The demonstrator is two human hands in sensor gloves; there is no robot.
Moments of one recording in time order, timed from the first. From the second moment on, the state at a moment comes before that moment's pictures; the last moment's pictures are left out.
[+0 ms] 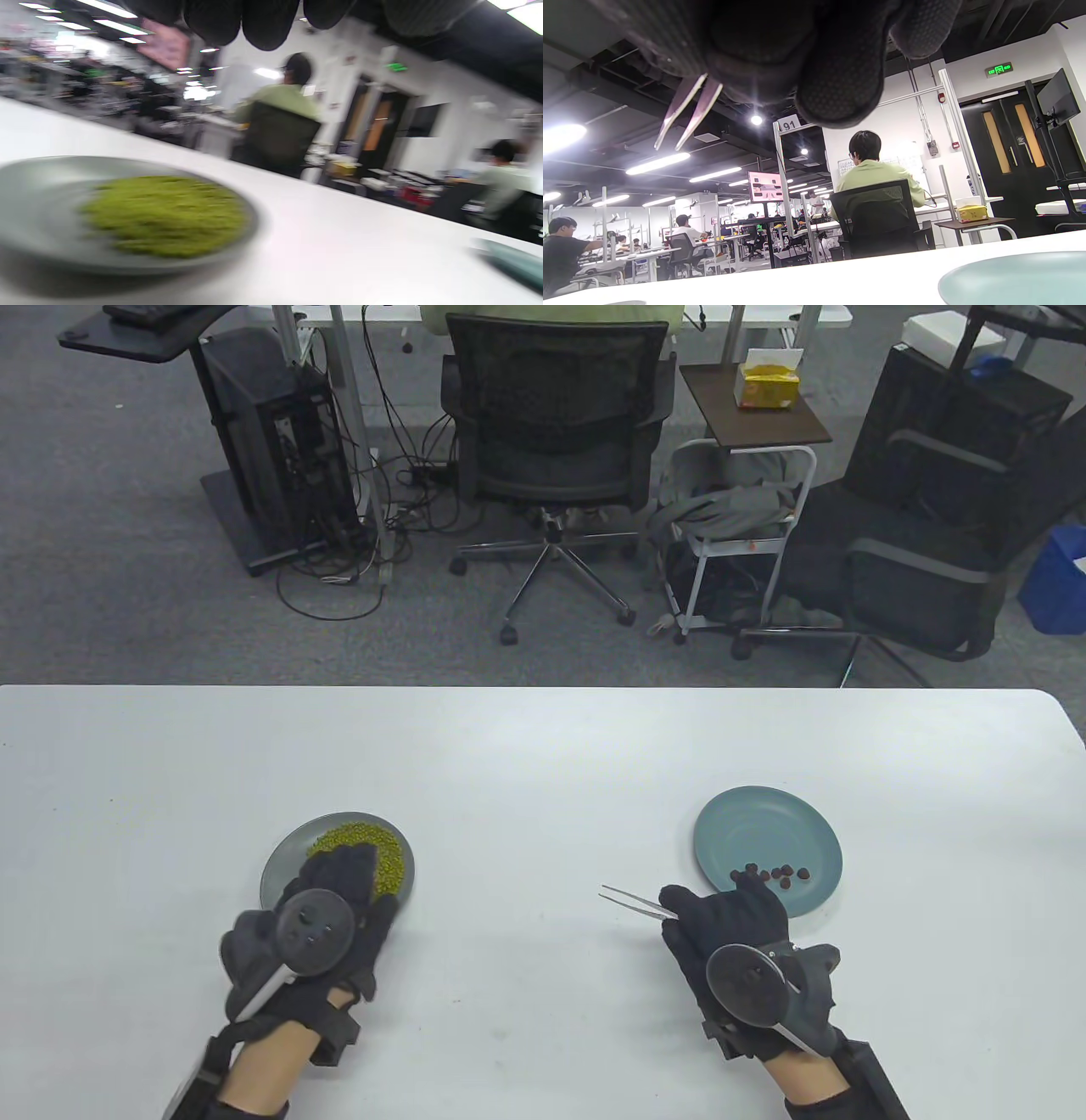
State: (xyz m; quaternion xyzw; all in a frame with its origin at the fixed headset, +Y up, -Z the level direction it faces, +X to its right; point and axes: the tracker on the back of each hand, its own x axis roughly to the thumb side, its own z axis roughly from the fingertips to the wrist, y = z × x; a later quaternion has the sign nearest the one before) left_hand -0.220 -0.685 -0.299 0.07 -0.11 0.14 0.98; right_hand 0.171 -0.693 -0.294 0.12 -0.23 0.95 0.15
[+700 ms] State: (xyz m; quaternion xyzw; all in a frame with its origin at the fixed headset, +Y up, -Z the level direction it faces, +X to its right) left_hand -0.148 -0.743 -0.266 0.04 -0.26 0.06 0.96; right_hand 0.167 -0.704 -0.296 0.13 -0.21 0.96 0.15
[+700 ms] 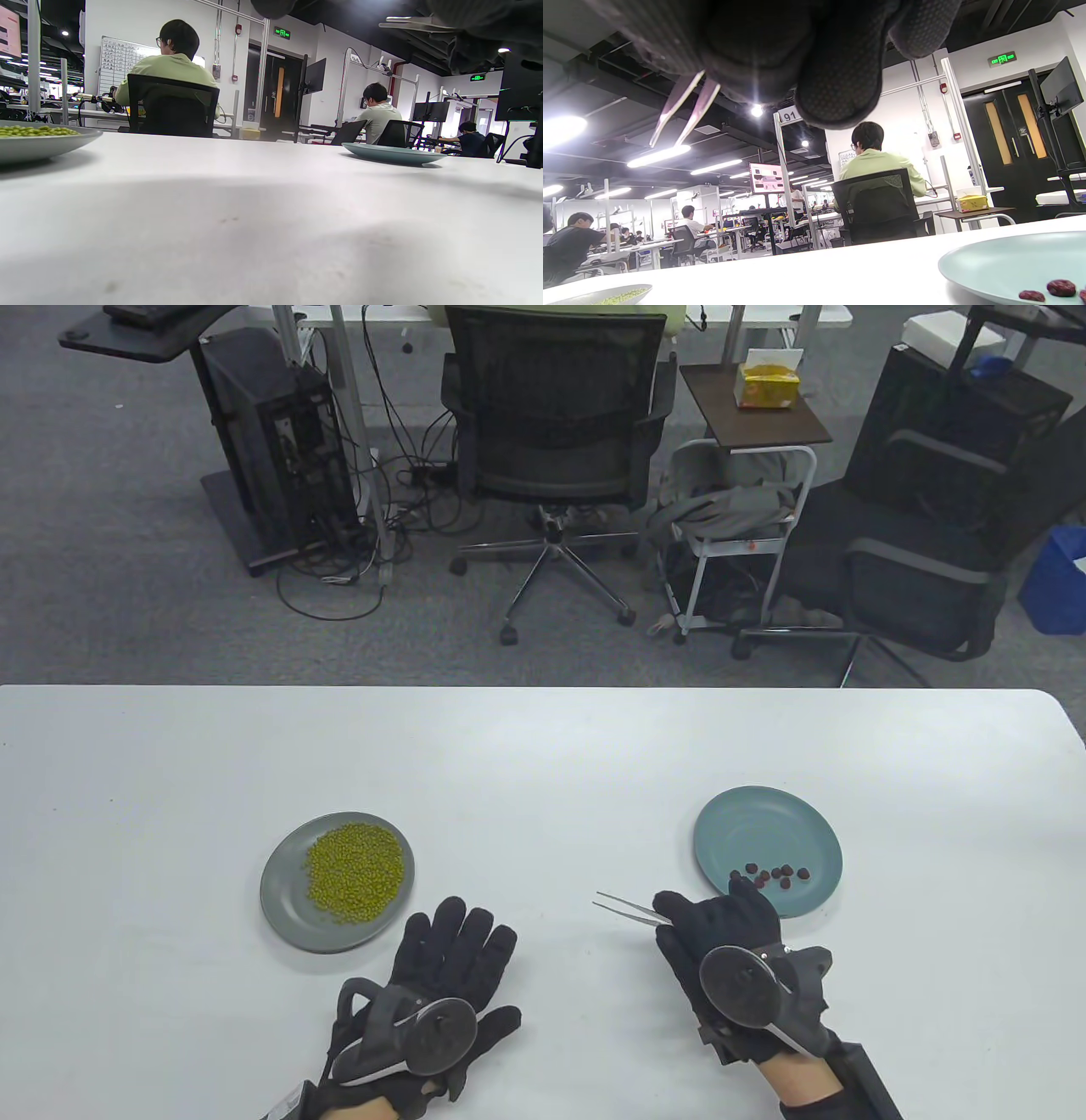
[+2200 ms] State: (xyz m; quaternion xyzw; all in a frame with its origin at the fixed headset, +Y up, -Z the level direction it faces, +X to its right) left_hand -0.160 -0.751 -0.272 0.02 -0.26 0.12 0.96; right_hand 0.095 -0.727 -0.354 0.10 -0.10 0.99 -0.03
